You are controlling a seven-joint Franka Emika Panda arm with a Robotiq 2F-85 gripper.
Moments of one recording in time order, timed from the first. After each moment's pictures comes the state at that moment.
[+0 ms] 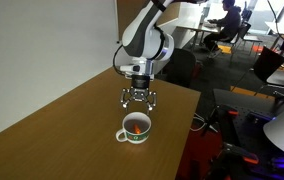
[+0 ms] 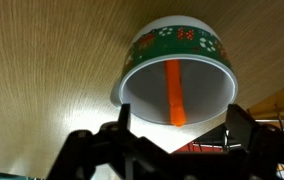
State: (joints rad) arm -0.18 0.60 0.07 -2.07 0.75 2.39 -2.56
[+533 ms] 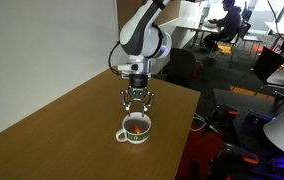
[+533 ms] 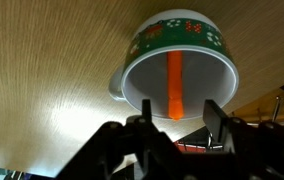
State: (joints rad) arm -0.19 0.60 0.08 -2.04 0.67 2.34 -2.57
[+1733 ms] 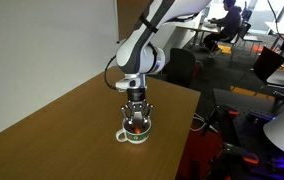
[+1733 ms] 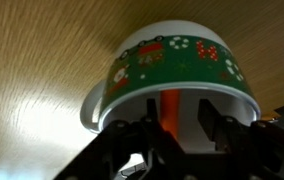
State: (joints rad) arm -0.19 0.76 0.12 -1.94 0.55 2.34 -2.57
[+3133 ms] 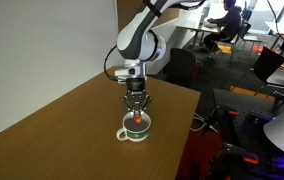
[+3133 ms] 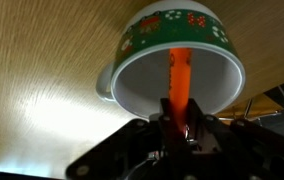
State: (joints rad) arm -0.27 0.68 0.16 -1.95 0.53 2.26 -2.54
